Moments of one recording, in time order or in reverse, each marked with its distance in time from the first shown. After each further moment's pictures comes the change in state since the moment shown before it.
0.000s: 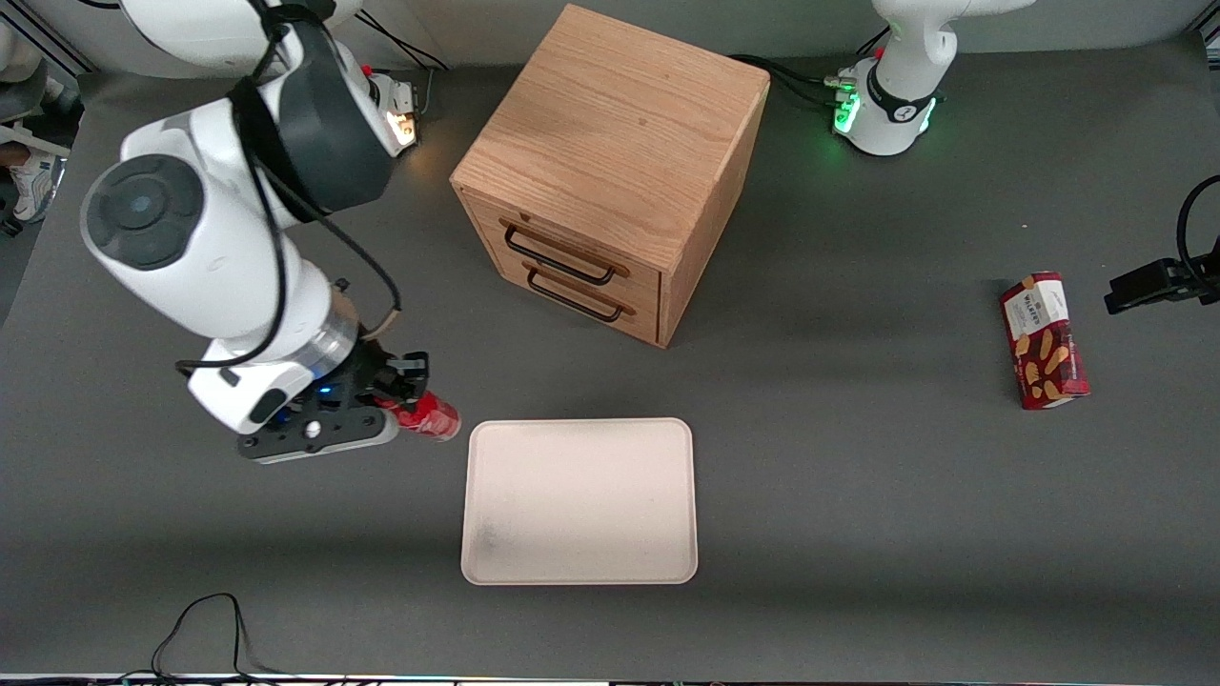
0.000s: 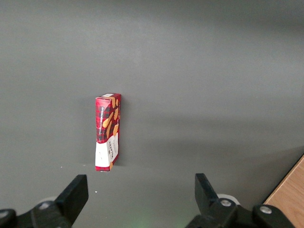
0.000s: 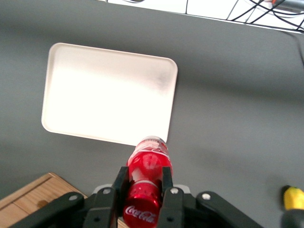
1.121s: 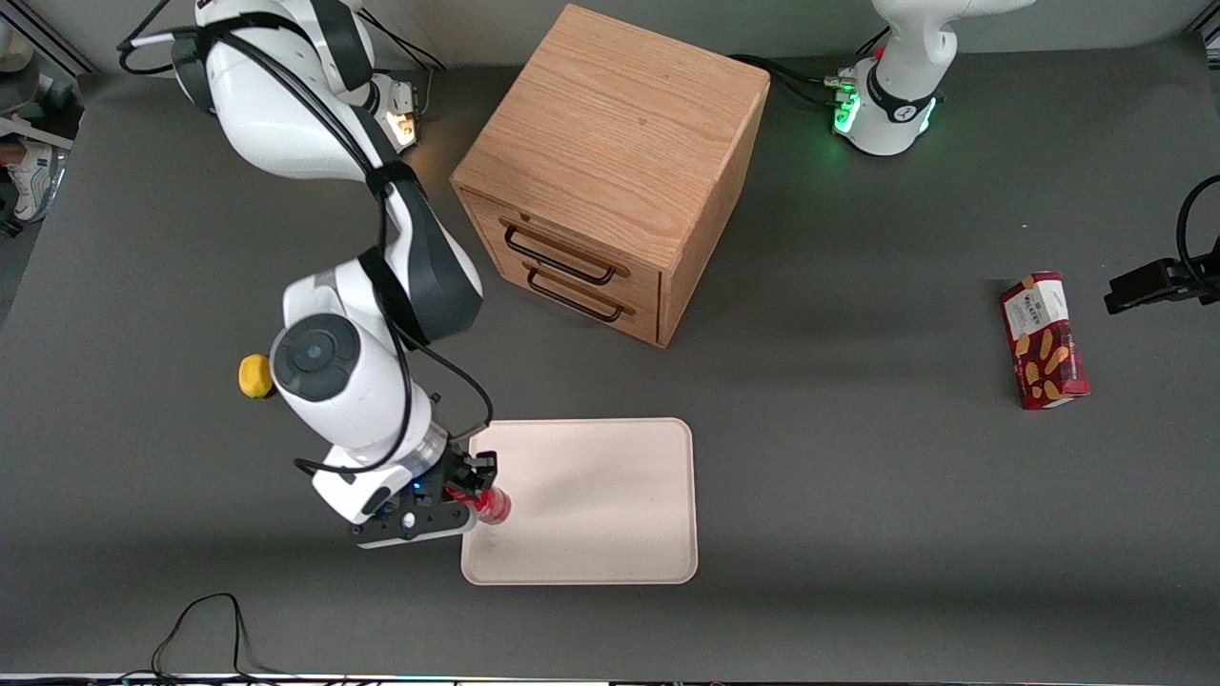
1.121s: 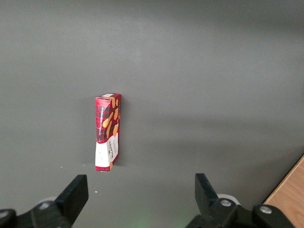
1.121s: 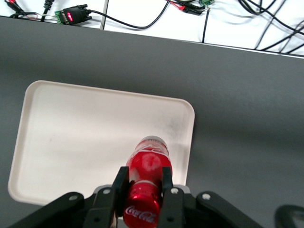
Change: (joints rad) arm -0.010 0.271 0.000 0.007 0.000 0.383 0.008
